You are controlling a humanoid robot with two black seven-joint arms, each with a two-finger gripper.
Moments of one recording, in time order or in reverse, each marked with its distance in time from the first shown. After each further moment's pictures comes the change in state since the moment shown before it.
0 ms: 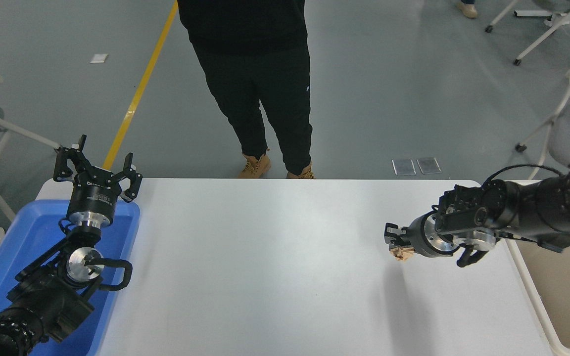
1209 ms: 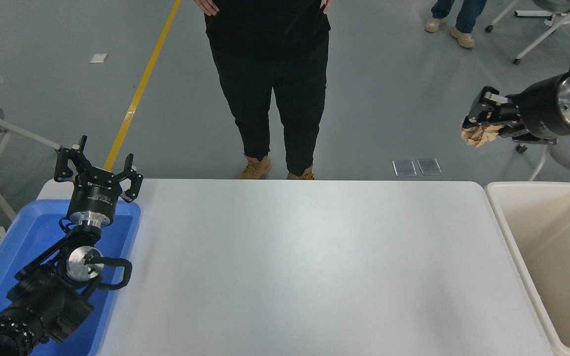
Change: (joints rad) left arm 0.000 0.000 0.000 0.000 0.000 0.000 0.000; right arm 0.453 -0.485 -0.025 0.033 -0.099 0.208 -0.001
